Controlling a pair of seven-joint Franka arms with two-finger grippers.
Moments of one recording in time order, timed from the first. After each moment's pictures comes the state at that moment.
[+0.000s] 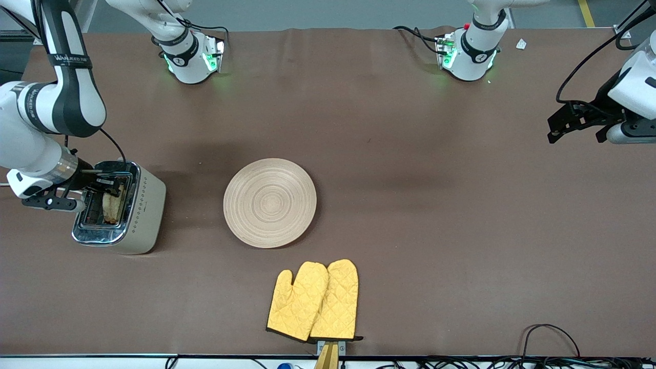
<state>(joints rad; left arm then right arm) -0.02 -0.04 -0.09 -1.61 0.02 1.65 -0.10 -0.08 0.14 -0.04 -2.02 0.00 2.17 -0.02</state>
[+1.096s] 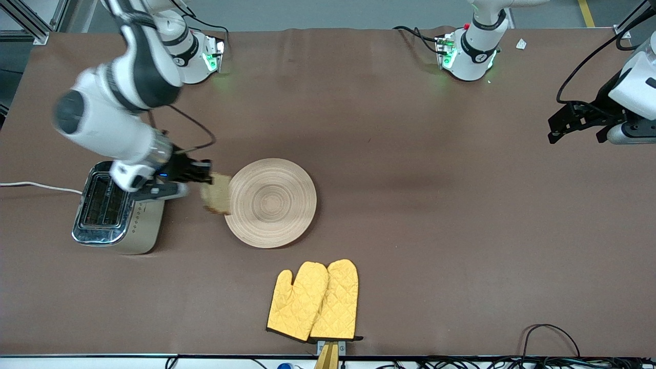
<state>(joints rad) -0.02 -0.04 -0.09 -1.61 0.02 1.65 -0.09 0.35 0.18 -0.01 -1.97 0.36 2.18 0.08</state>
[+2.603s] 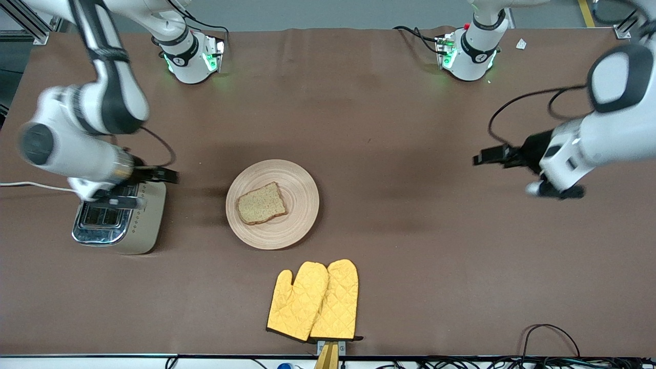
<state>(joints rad) -0.04 0.27 -0.09 -1.68 -0.52 1.71 -0.05 0.08 0.14 -0.06 -1.86 0.06 1.85 0.08</state>
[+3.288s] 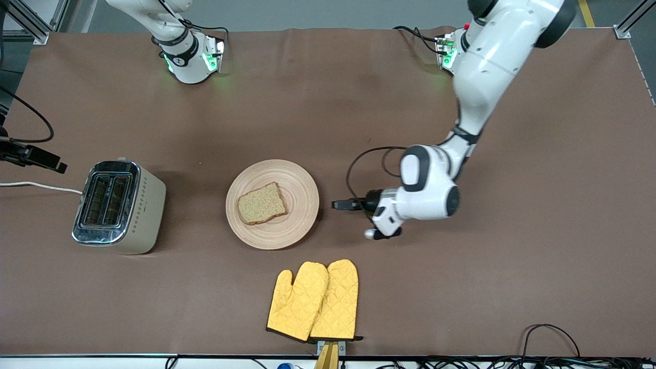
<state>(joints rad) -0.42 0.85 -0.22 -1.48 -0.94 2.37 -0.04 -0.09 0.09 -0.06 -1.56 0.03 1.63 0.04</state>
